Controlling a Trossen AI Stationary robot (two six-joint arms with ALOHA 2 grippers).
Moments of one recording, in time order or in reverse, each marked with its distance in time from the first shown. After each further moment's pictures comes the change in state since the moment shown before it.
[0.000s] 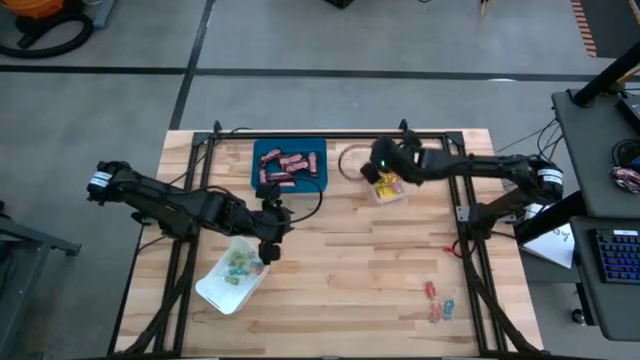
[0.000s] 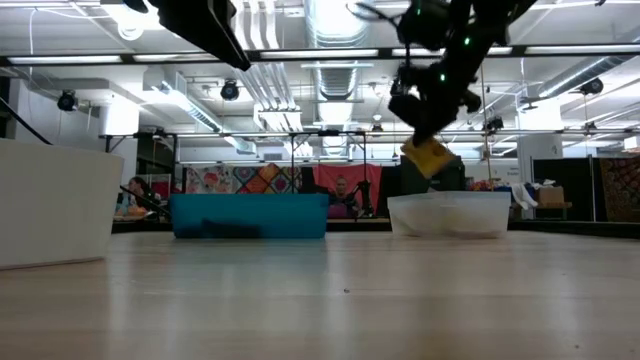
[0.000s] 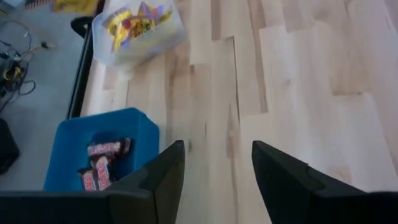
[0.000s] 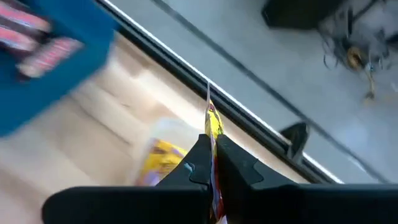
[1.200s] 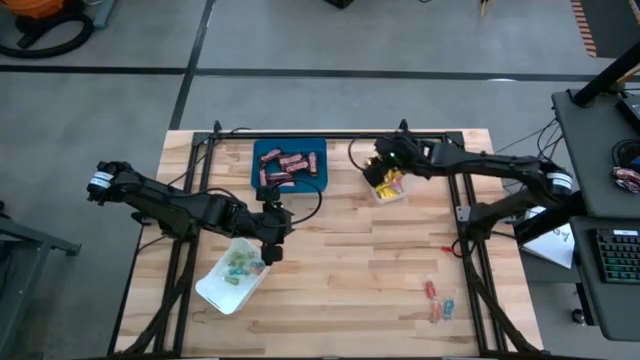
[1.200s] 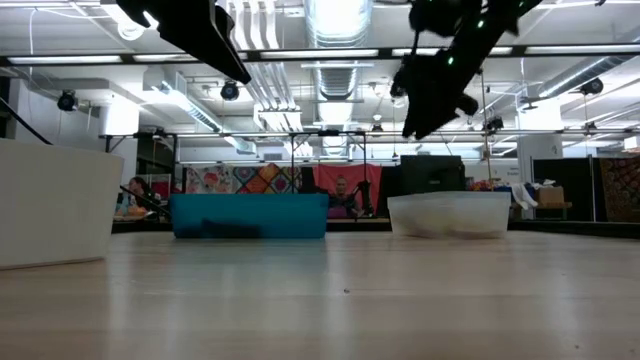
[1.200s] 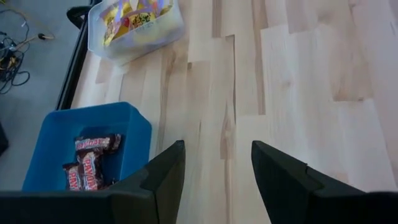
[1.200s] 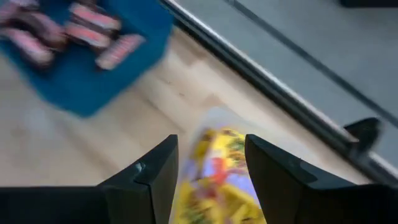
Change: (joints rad) left arm 0.000 0.000 -0.065 0.075 0.000 -0.055; right arm -0.080 -0.061 -0.006 -0.001 -0.310 -0.019
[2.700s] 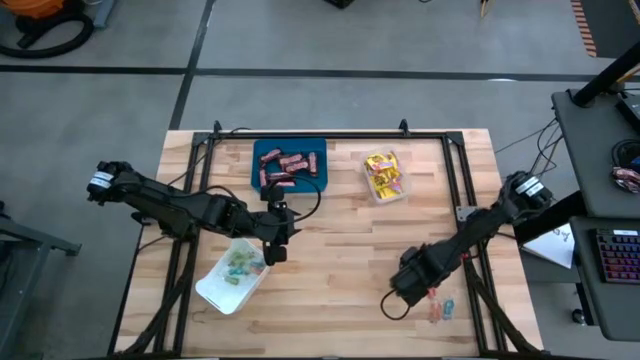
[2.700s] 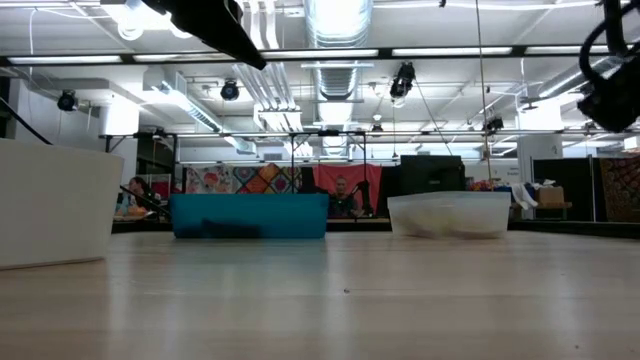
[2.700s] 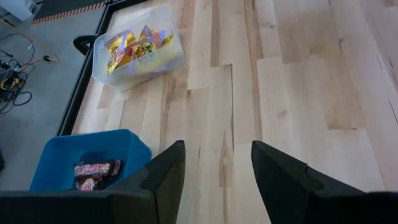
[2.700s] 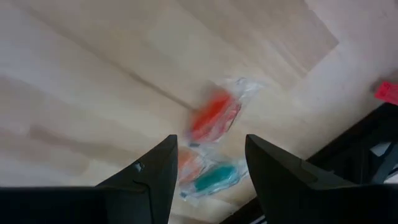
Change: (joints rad) left arm 0.000 0.002 -0.002 0.112 -0.001 0.045; right arm 0.955 0.256 -0.013 -0.549 -0.650 1.240
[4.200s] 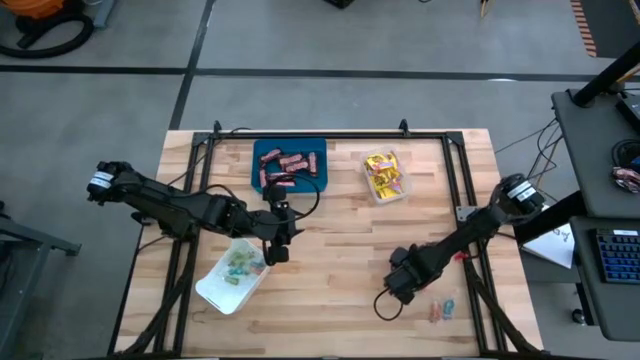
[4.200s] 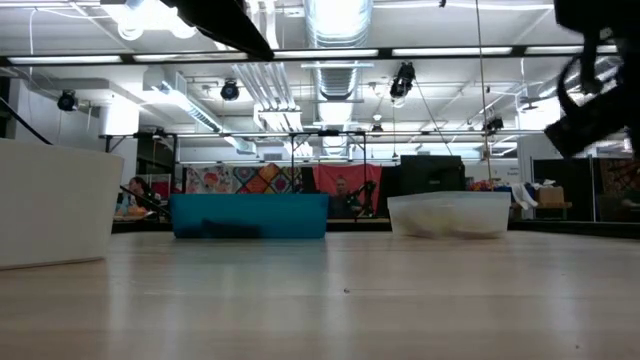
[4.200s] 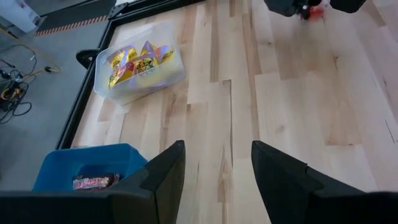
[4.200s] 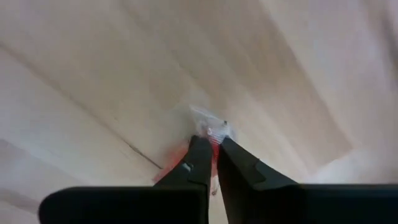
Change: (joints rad) left arm 0.000 0.000 -0.001 0.058 0.002 0.019; right arm -0.031 0.084 -0.061 0.148 0.151 -0.219
